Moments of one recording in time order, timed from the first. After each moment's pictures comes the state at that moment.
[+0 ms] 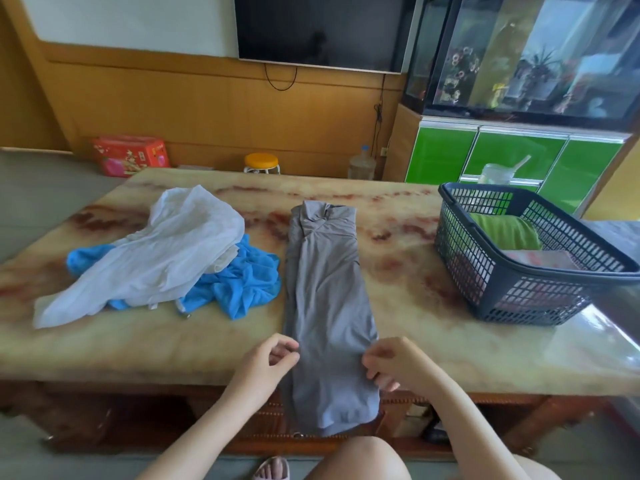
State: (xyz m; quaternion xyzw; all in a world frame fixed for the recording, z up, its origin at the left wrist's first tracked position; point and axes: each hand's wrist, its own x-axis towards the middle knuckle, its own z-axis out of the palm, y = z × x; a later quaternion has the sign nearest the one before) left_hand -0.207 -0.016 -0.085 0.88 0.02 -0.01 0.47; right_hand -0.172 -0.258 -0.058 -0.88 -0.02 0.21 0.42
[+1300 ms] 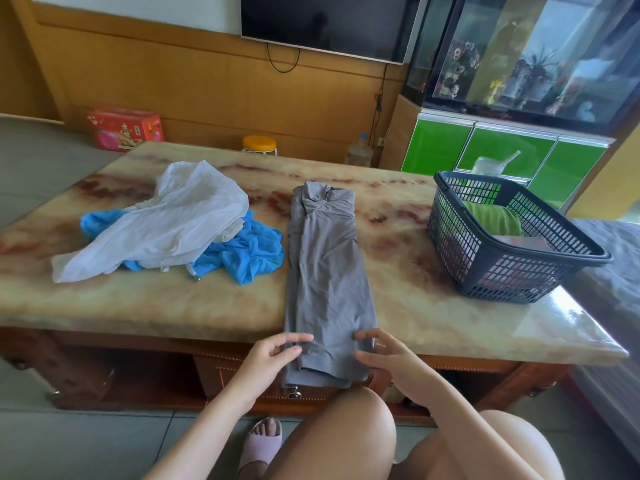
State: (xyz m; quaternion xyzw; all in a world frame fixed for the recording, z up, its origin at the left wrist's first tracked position) left_hand -0.258 -0.019 -0.105 0.73 0.00 -0.09 0.67; right_hand -0.224 -0.265 -0.090 -0.71 0.00 0.25 0.66
